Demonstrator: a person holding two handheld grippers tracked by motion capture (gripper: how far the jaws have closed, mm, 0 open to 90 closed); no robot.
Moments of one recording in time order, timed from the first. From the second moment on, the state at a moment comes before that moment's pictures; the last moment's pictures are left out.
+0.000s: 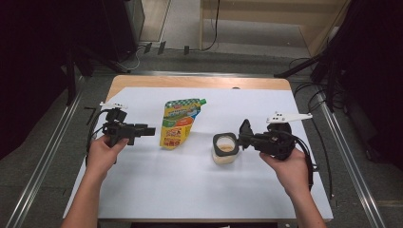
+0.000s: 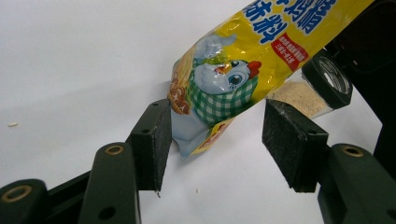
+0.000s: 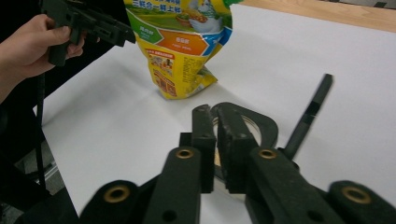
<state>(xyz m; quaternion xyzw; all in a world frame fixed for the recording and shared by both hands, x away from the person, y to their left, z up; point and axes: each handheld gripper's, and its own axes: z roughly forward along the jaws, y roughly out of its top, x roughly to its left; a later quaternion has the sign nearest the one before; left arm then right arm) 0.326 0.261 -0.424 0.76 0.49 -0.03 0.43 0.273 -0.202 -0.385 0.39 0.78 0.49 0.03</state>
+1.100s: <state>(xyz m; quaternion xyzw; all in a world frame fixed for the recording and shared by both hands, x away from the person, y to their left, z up) 0.324 0.261 -0.425 0.76 0.49 -0.03 0.42 0.293 -0.221 -0.416 0.44 0.77 0.47 0.03</state>
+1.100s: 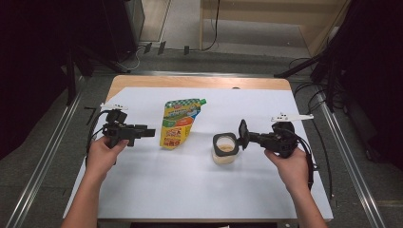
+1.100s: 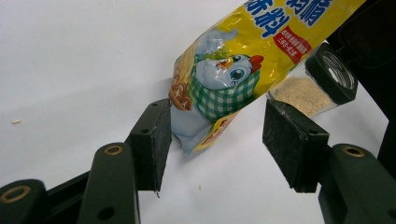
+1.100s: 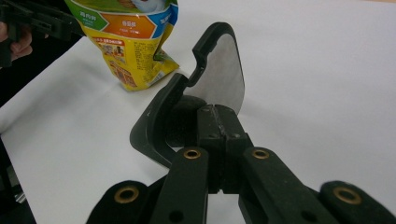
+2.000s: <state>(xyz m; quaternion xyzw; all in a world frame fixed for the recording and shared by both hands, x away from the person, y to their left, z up) 0.328 0.258 -0.428 0.76 0.49 -0.04 0.43 0.290 -0.188 -0.423 0.41 0.78 0.47 0.02</state>
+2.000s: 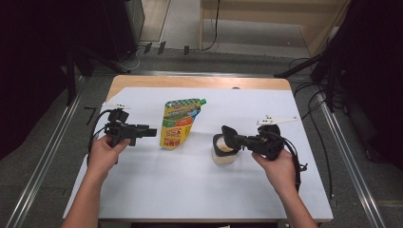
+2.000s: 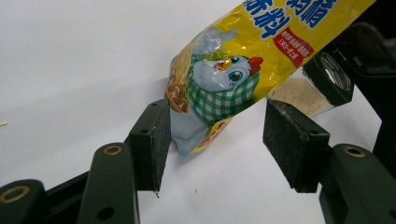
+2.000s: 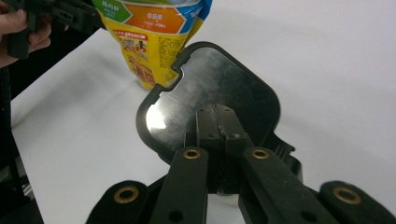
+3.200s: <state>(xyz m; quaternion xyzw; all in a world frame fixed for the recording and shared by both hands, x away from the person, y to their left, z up) 0.328 0.254 -0.432 0.77 0.48 -0.04 0.41 0.287 -0.189 -0.427 0.40 0.79 0.46 0.03</state>
